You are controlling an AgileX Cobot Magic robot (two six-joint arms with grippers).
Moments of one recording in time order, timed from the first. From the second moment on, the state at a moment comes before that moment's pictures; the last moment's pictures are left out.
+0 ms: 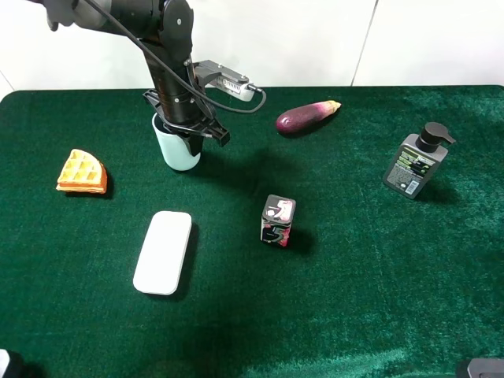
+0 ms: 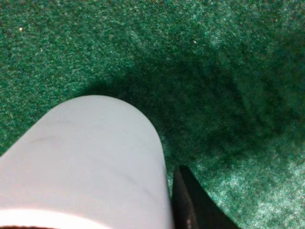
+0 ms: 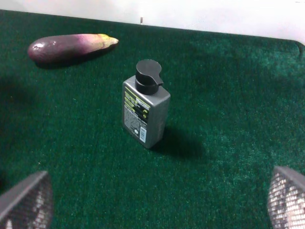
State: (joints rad) left arm -0.52 2.15 -1.52 0.04 0.80 0.11; right arm -0.04 -0.01 -0.50 0.11 1.04 -0.24
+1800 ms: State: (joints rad) left arm -0.66 2.14 -2.03 0.04 1.16 0.00; right arm -0.04 -0.01 -0.50 0.11 1.04 -0.24
